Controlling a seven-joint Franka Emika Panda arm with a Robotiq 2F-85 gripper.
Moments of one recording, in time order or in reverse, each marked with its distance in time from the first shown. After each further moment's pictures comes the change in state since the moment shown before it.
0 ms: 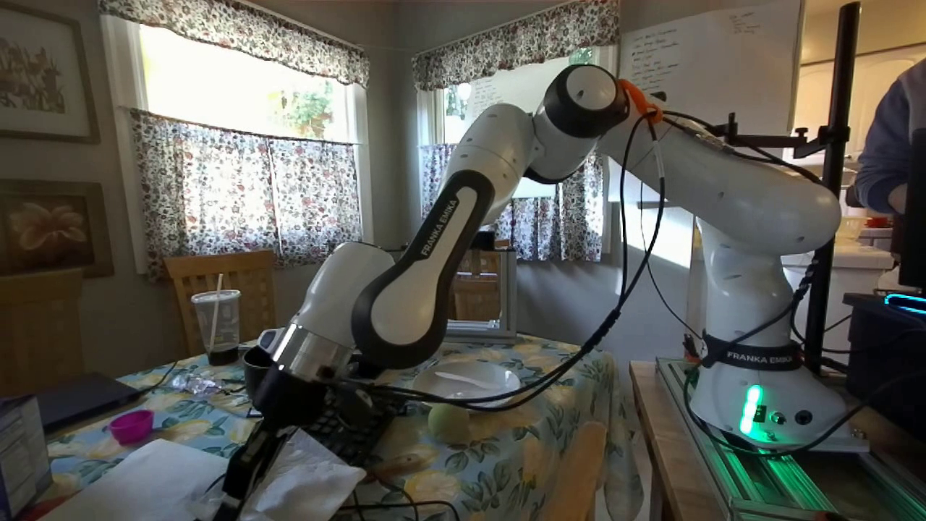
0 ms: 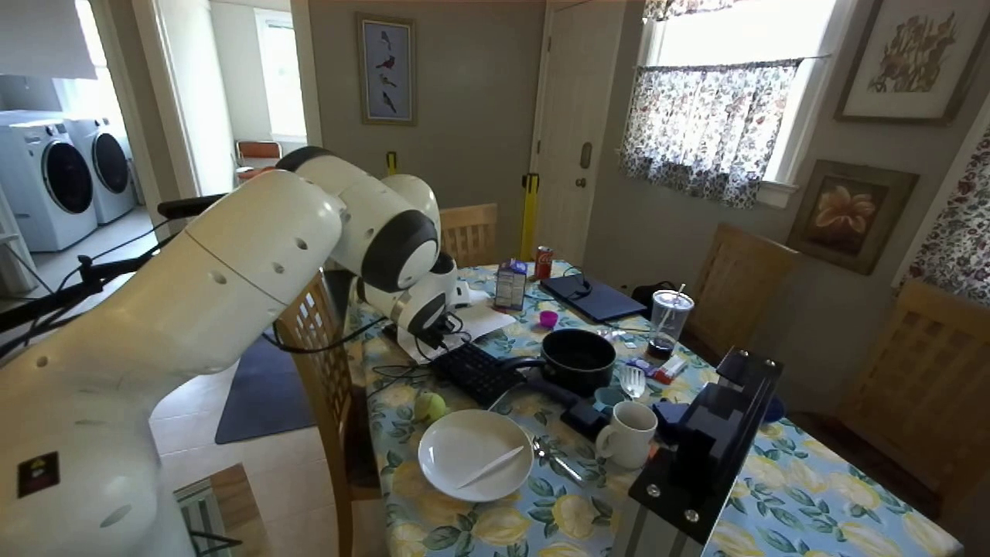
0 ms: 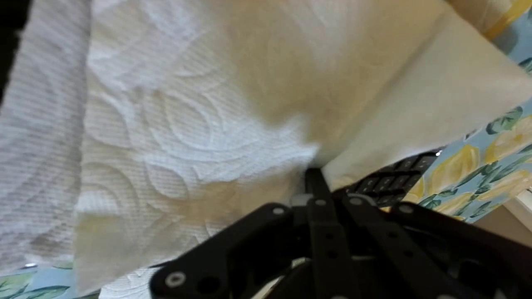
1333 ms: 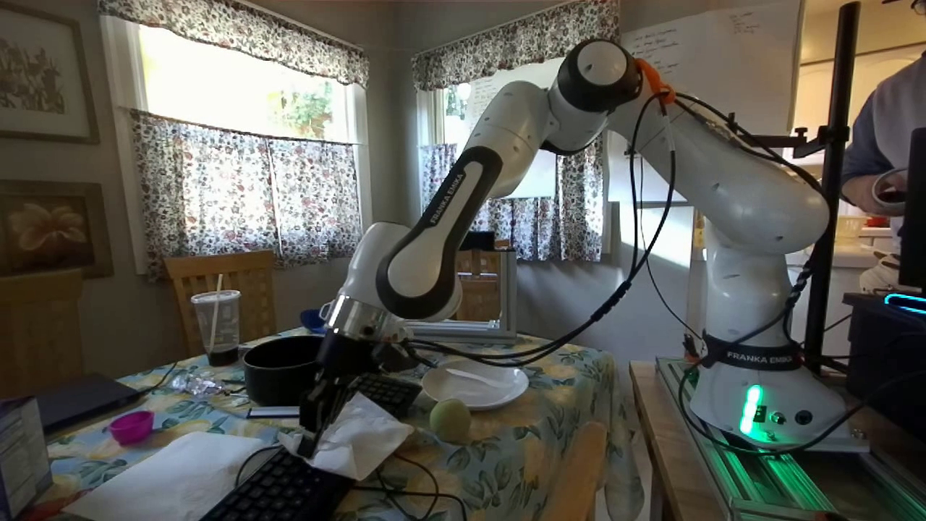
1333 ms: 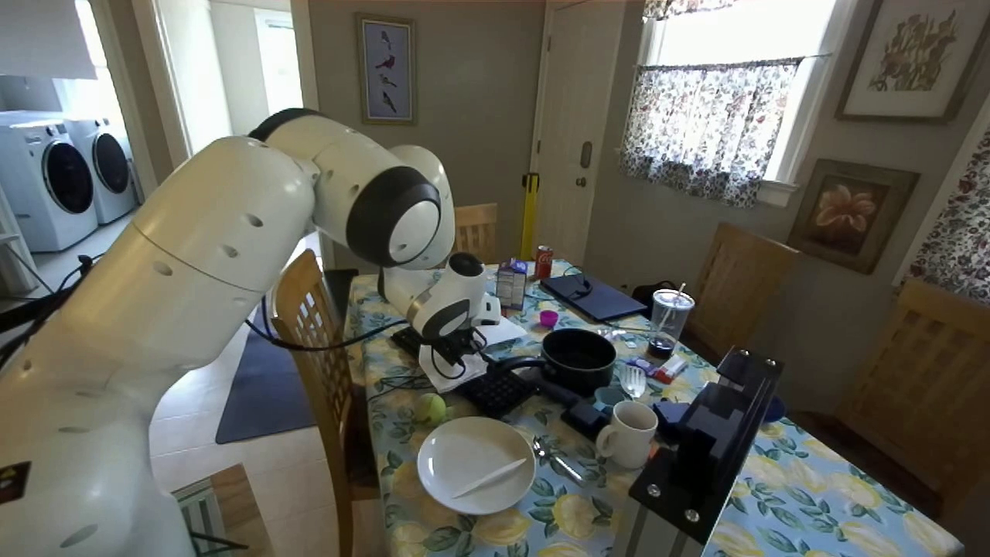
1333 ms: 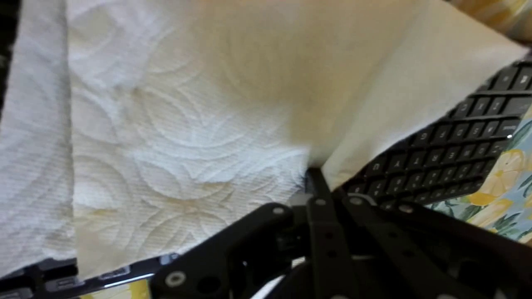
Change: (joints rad) arm -0.147 -0.181 -0.029 -0.209 0.151 -0.069 0.019
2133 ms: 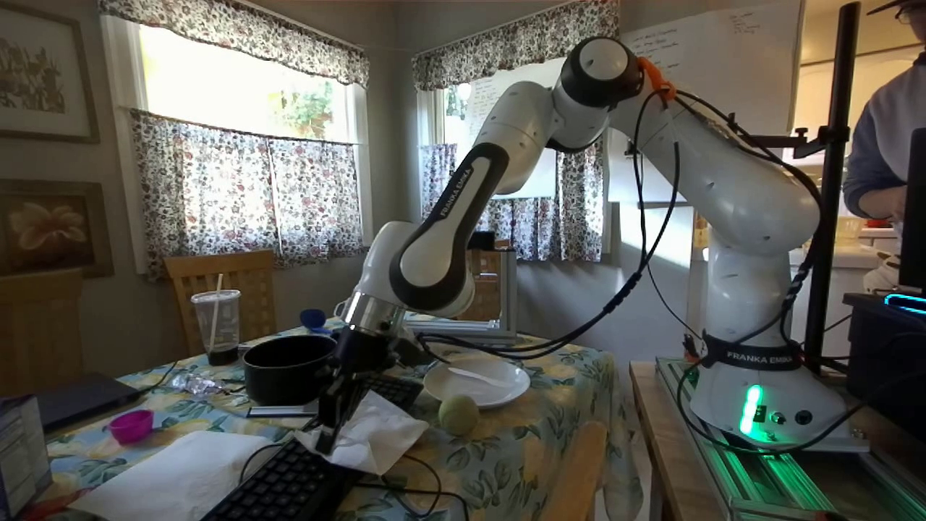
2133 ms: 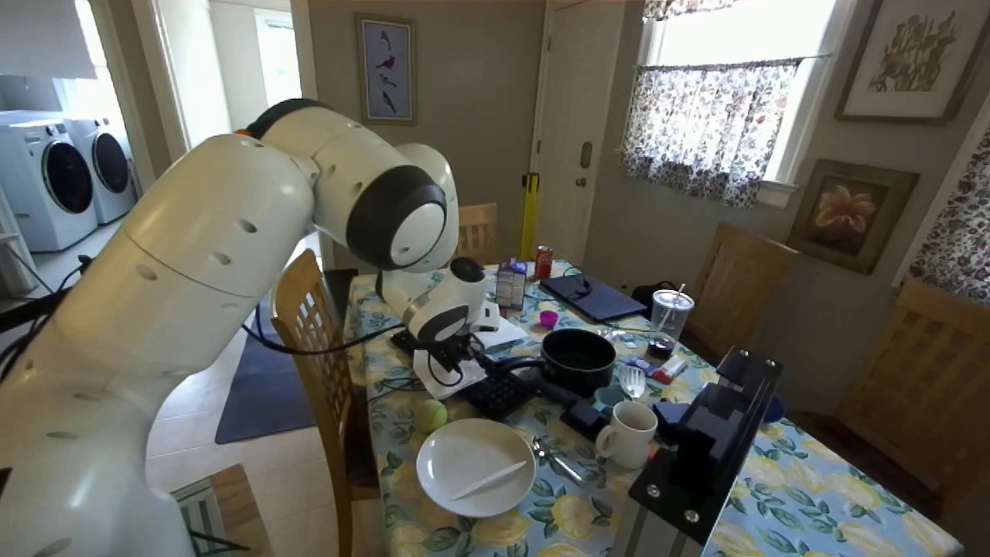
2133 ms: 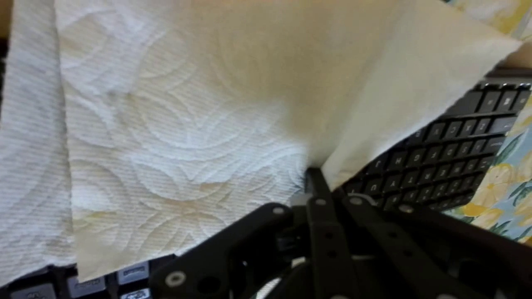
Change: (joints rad) arm -0.100 -0.019 0.082 -0.075 0.021 0.002 -0.052
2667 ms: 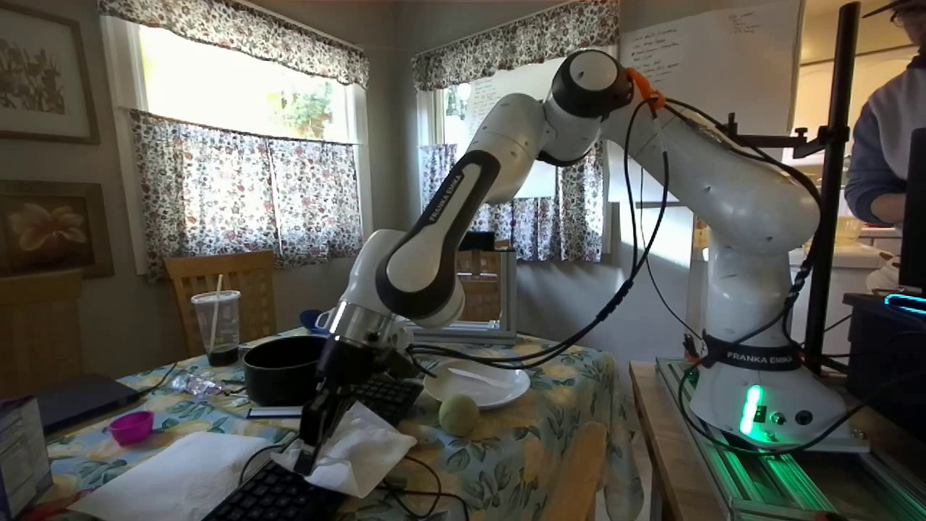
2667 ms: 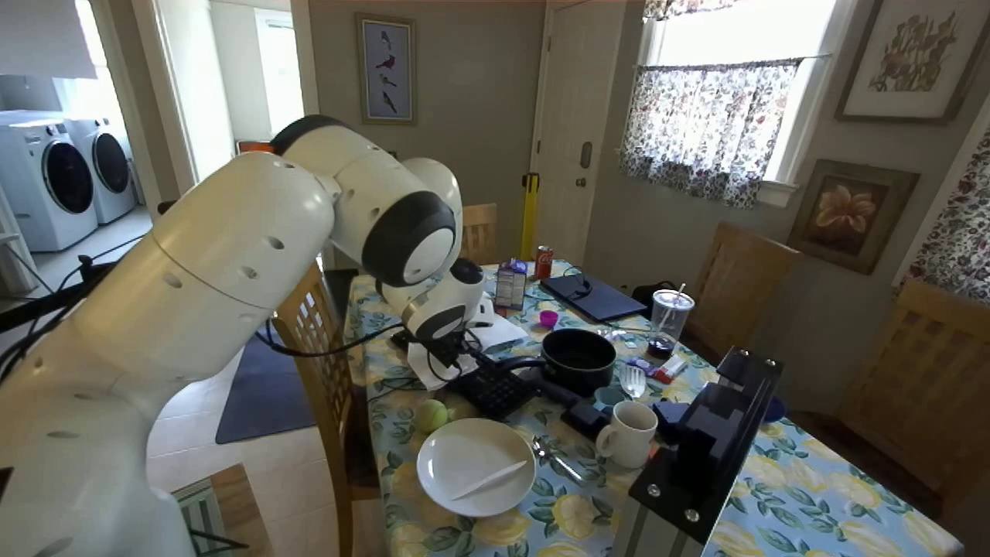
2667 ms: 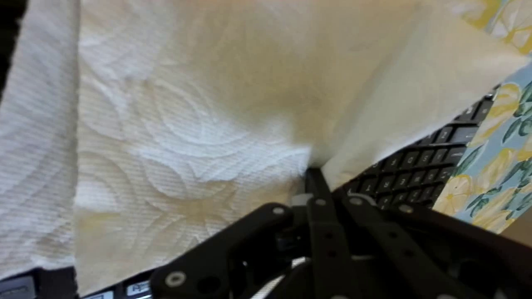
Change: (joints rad) arm 0.005 0.081 0.047 0.076 -0.003 -0.009 -0.079
